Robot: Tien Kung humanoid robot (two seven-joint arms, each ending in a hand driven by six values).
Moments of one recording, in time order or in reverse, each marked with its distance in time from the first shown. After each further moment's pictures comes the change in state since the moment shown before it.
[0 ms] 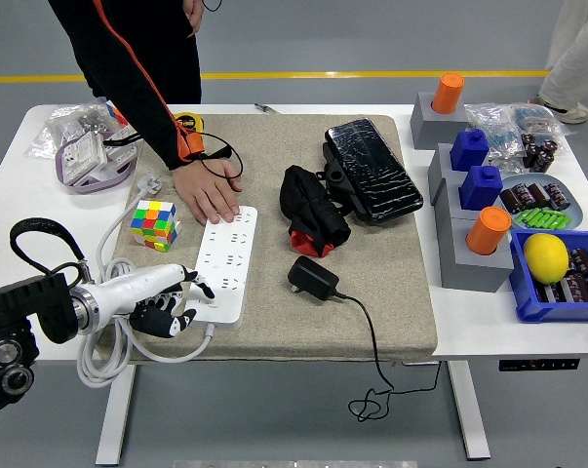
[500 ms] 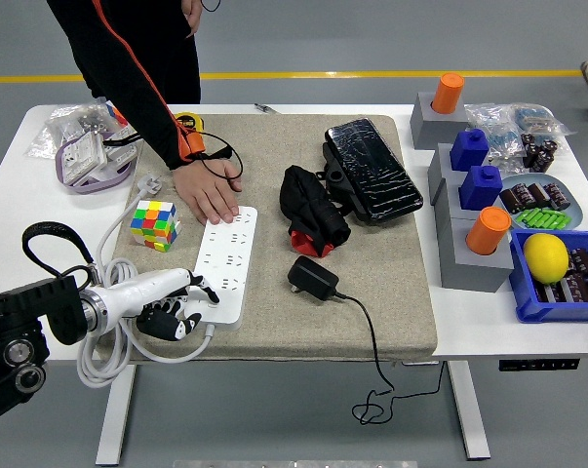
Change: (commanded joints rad) left arm -0.024 -0.029 0.039 0.067 0.005 0.007 -0.013; right arm -0.006 0.003 0.005 0.000 -0.001 0.000 0.000
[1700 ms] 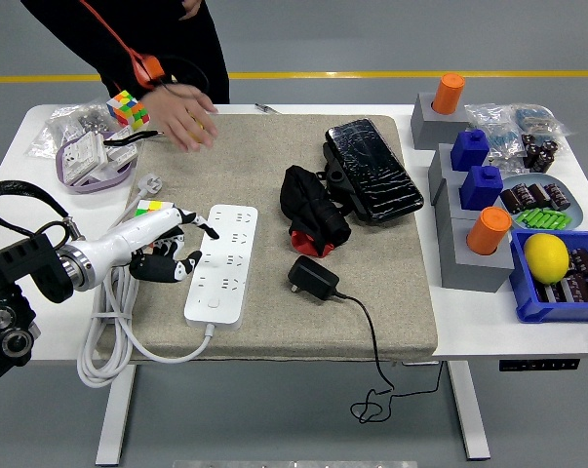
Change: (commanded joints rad) left arm 0.003 -0.069 -0.208 0.018 0.053 0.056 -0.130; right arm 0.003 0.003 0.005 0.000 -0.002 0.000 0.000
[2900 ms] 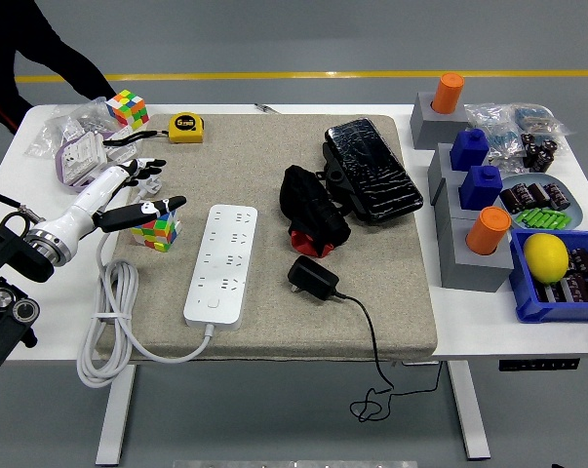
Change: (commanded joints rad) left arm 0.068 -0.166 -0.247 0.269 0.031 0.134 -0.179; right arm 0.014 -0.004 -0.022 0.000 0.011 0.000 0.000
